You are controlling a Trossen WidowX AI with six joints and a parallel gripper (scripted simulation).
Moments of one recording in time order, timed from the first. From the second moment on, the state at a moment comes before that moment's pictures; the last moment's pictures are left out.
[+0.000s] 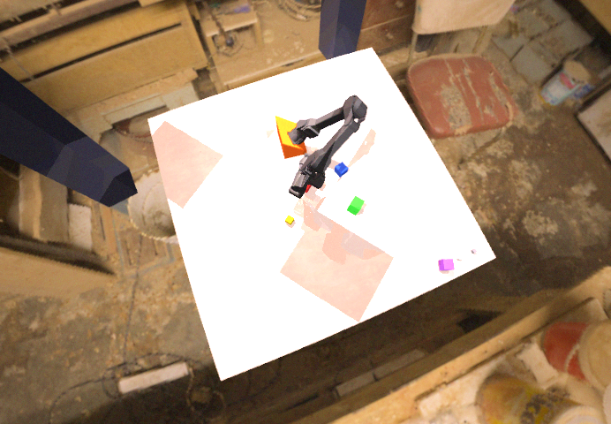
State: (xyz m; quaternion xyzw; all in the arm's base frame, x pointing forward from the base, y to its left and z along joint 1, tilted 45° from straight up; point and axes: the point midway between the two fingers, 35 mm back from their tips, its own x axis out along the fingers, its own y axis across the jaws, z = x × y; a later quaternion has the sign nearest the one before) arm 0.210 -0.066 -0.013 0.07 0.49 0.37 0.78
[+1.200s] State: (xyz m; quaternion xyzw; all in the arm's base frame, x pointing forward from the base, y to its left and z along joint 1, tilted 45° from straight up) arm 0.212 -0.050 -0.028 0.07 0.49 0.37 0.78
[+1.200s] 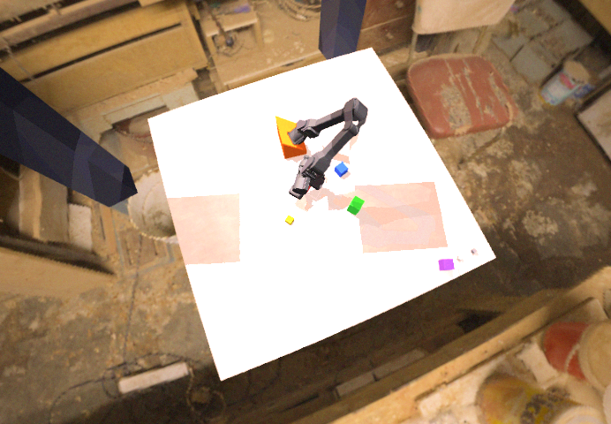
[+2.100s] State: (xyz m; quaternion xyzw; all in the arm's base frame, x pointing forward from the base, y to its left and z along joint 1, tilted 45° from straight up) arm 0.195 -0.099 0.024 0.08 0.49 0.37 0.78
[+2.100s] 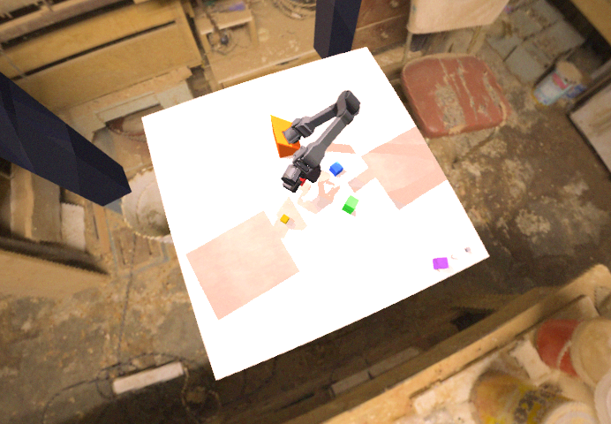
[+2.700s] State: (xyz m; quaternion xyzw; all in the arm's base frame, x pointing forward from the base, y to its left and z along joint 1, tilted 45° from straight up) arm 0.189 -0.129 0.056 0.07 0.49 0.37 0.78
